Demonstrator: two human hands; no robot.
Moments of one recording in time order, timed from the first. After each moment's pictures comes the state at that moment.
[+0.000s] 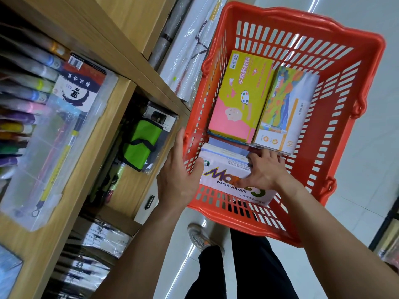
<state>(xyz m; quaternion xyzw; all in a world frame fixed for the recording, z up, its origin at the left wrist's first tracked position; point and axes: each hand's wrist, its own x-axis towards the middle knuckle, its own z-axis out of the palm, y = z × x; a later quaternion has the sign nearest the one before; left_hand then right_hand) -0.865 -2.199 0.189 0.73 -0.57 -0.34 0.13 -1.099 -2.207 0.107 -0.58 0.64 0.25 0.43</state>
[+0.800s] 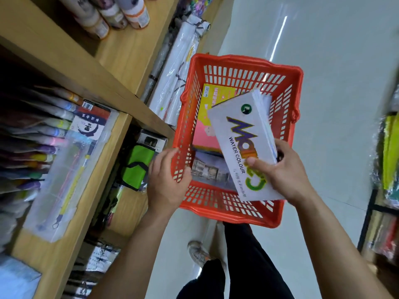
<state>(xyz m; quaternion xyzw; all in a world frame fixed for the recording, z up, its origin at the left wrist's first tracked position) -0.865 -2.202 0.234 0.68 -0.65 -0.28 0.19 -1.143 -2.174 0.265 -0.31 0.73 -0.34 0.50</state>
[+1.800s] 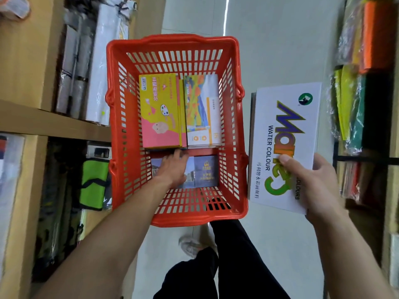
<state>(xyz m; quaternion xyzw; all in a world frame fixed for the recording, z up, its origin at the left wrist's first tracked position) -0.965 -2.243 0.058 0.36 -0.84 -0.24 -0.32 -1.226 -2.077 0.266 -0.05 0.77 -0.47 0.42</state>
